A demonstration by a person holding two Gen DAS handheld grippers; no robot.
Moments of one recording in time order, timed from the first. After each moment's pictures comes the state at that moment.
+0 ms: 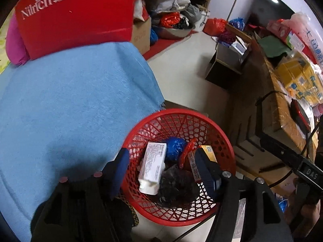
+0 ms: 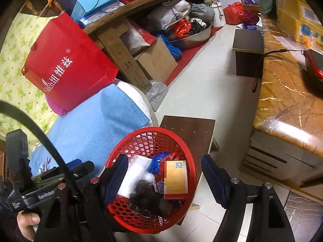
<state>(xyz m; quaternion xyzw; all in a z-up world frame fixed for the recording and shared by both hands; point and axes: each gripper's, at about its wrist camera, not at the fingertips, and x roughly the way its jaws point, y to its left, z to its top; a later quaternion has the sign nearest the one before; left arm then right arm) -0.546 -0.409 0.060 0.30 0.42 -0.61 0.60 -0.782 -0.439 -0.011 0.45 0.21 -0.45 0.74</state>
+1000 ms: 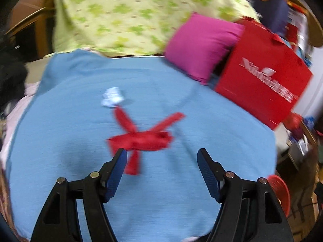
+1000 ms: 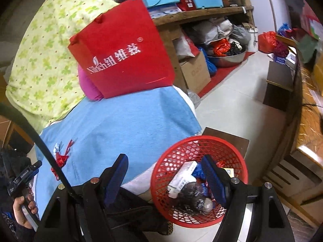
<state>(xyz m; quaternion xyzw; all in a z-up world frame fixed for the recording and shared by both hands) -0.239 -0.143 0.124 0.08 0.38 -0.37 0.84 -0.672 -0.380 0.074 0.35 0.23 -0.41 0.81</state>
